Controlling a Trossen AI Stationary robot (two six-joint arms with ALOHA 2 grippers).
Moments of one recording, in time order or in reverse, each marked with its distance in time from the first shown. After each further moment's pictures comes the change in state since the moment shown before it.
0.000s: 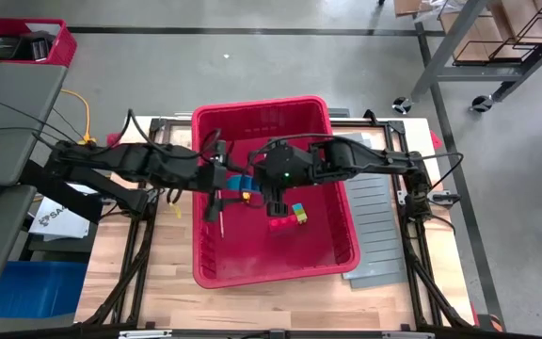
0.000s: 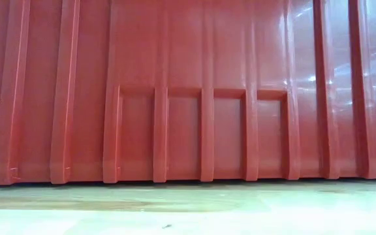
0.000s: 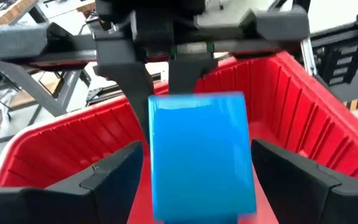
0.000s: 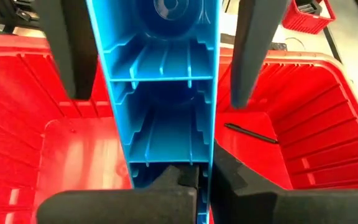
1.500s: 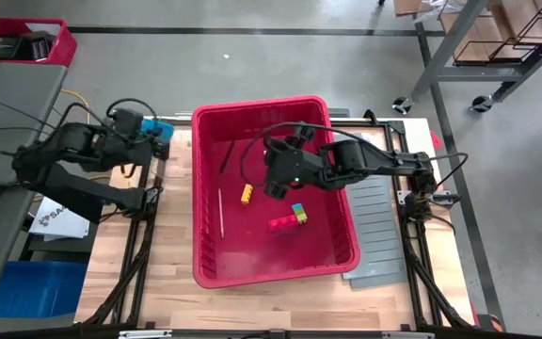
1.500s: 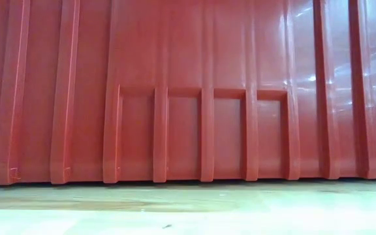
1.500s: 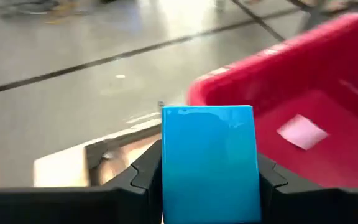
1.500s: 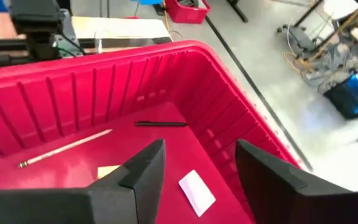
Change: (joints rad) left arm 0.176 -0.330 -0.039 -0.922 -0.685 -1.130; right arm 0.032 -0.036 0.005 -0.060 0.474 0.200
